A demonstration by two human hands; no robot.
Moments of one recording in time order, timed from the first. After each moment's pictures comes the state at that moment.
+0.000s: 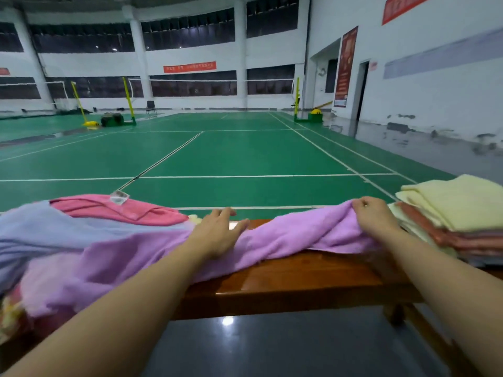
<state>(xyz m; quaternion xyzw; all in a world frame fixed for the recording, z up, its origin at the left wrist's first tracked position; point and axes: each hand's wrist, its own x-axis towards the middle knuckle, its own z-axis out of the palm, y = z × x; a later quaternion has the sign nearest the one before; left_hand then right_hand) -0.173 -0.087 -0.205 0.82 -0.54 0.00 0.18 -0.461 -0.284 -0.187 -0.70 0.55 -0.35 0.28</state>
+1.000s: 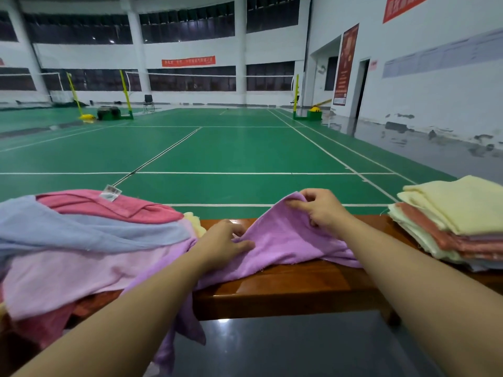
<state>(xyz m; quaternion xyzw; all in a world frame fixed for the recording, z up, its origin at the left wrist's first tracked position) -0.192 -0.086 -0.216 0.74 -0.61 -0.06 0.27 -0.383 -0.251 -0.175 -0.77 0.33 -0.32 0.44</state>
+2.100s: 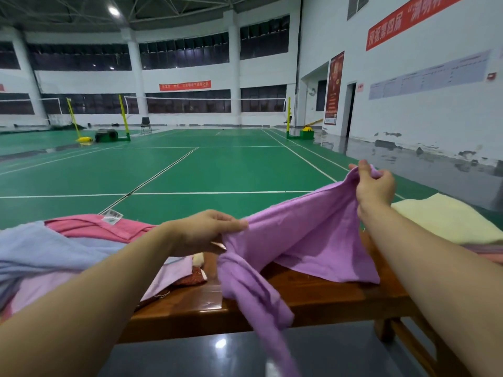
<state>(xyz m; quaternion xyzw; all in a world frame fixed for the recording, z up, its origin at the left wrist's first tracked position) -0.210 -0.053 -0.116 0.61 -0.52 -0.43 0.40 -0.457 -0.278 -0.093 -0.44 0.45 -0.67 0.39</state>
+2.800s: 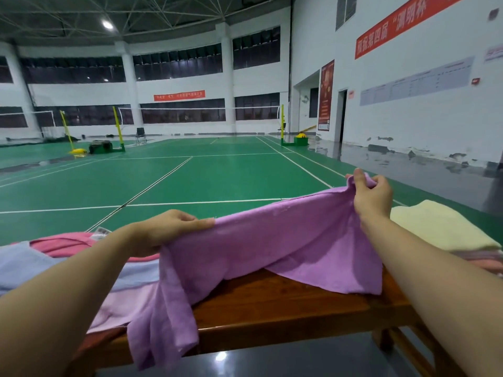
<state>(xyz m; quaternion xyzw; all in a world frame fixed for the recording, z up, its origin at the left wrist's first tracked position) -0.164 -0.040 -0.090 0.70 -0.52 -0.32 0.37 -0.480 -0.291 -0.096 -0.52 0.45 -0.65 0.31</state>
